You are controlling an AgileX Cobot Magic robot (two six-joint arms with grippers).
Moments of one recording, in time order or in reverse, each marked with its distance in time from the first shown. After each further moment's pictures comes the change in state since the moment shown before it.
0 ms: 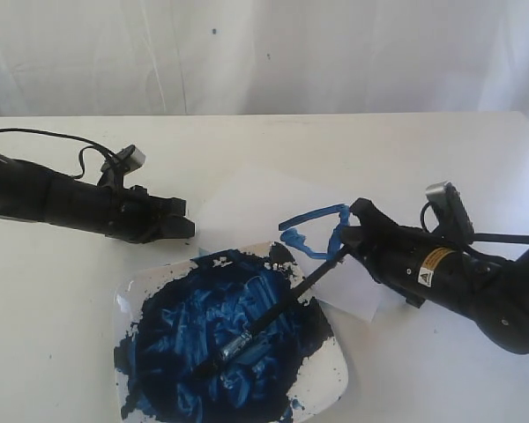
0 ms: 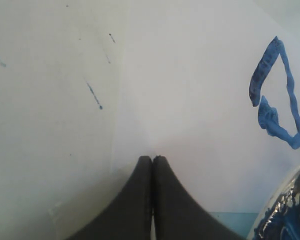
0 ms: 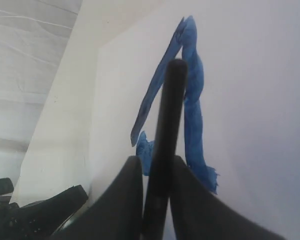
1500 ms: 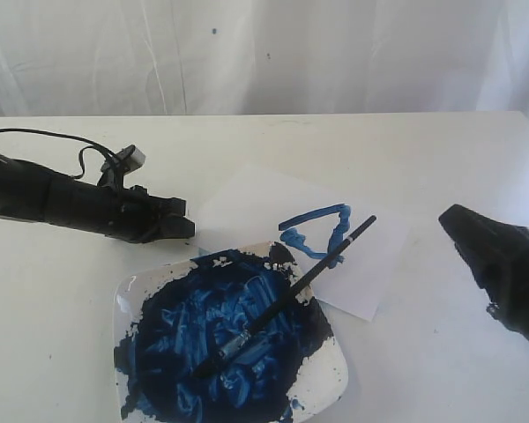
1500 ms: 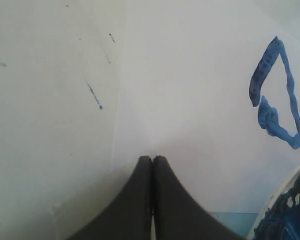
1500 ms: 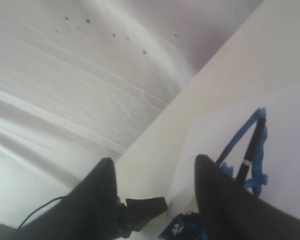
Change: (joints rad) left arm 0.000 0.000 0.000 0.000 0.000 0.000; right arm 0.000 -0.802 0.566 0.228 -0.146 -0.280
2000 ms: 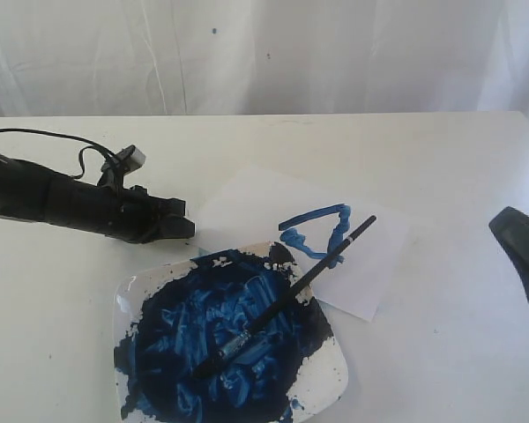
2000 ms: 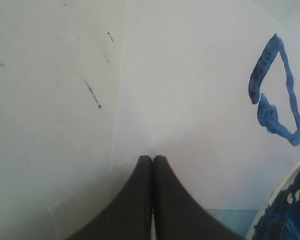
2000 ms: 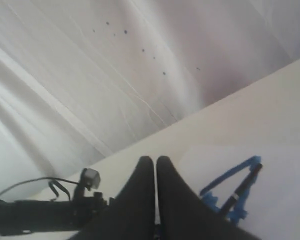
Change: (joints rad) left arm 0.000 0.001 0.000 0.013 0.005 0.000; right arm 0.000 -0.470 0.010 -0.058 0.364 -0.204
